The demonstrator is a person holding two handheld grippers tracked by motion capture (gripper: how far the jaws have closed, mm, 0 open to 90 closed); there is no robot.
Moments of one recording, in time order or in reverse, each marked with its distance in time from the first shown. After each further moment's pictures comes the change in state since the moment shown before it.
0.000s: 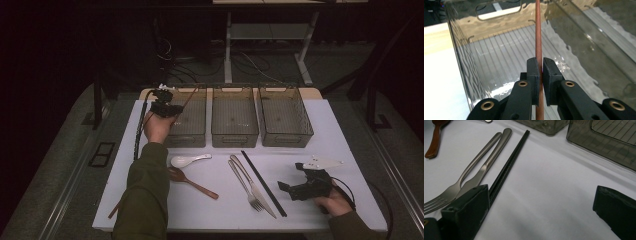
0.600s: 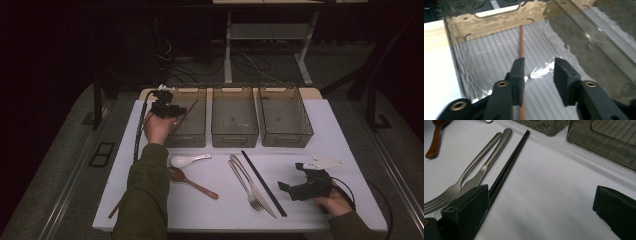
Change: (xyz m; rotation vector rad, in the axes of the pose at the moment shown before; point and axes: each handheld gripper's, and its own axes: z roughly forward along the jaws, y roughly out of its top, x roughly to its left) left arm -0.001 -0.002 -0.001 -0.021 -0.042 -0.015; right arm 0.000 0.000 0.000 0.000 0.001 -0.002
